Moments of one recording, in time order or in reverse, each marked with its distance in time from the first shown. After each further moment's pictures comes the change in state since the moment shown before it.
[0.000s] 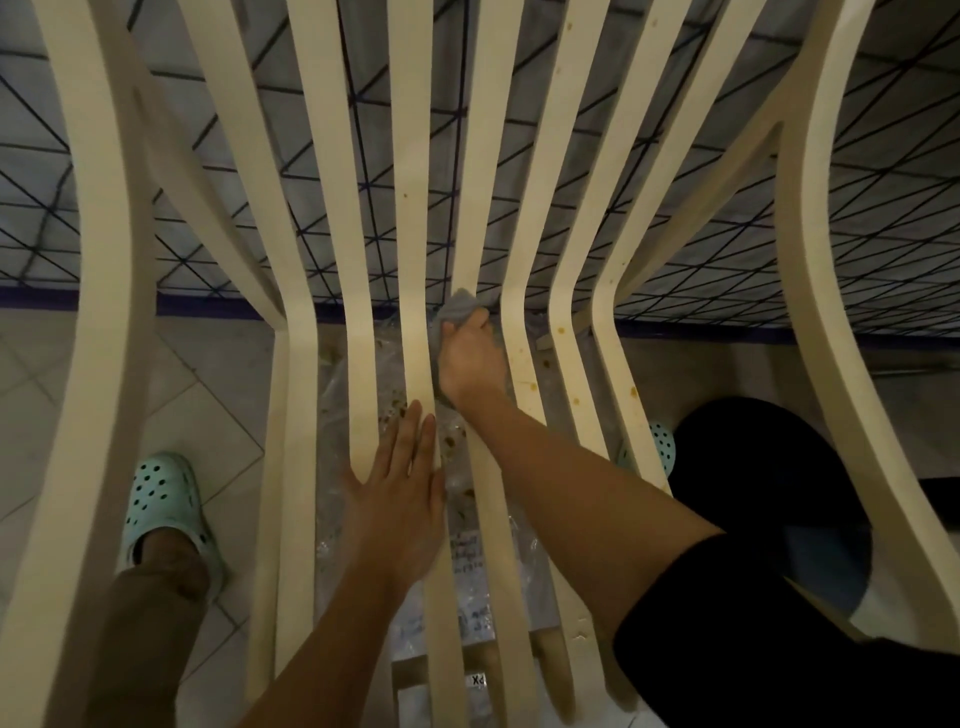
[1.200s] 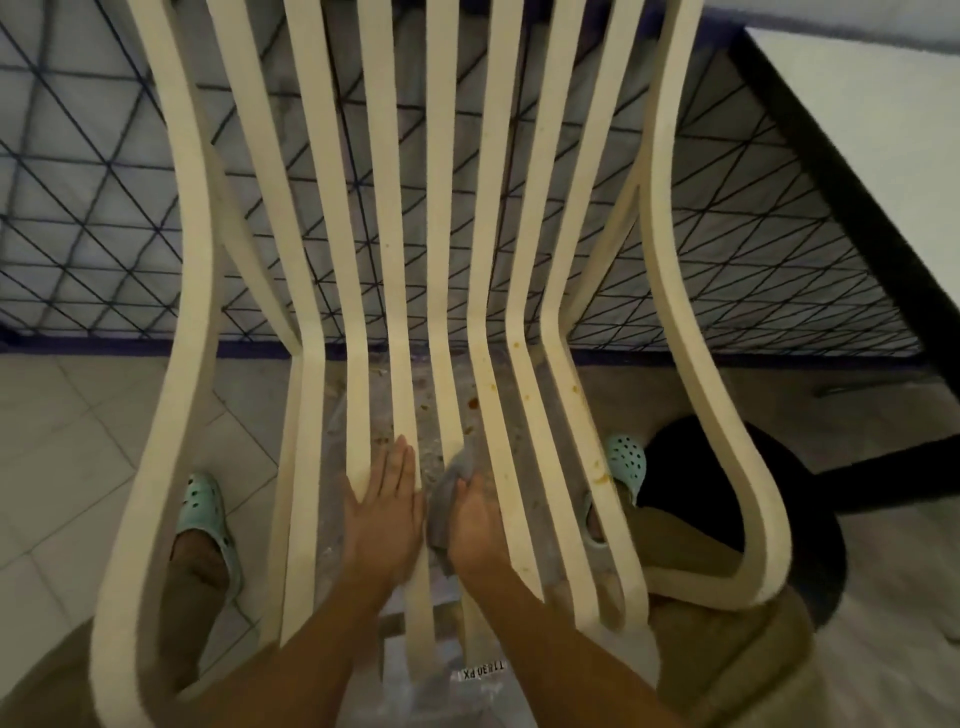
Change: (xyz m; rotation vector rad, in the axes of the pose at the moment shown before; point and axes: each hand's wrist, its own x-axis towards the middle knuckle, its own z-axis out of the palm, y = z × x) left_hand -0.049 0.006 0.012 0.058 0.009 -0.037; right_hand -0.209 0.074 -0.017 0.424 -0.190 0.165
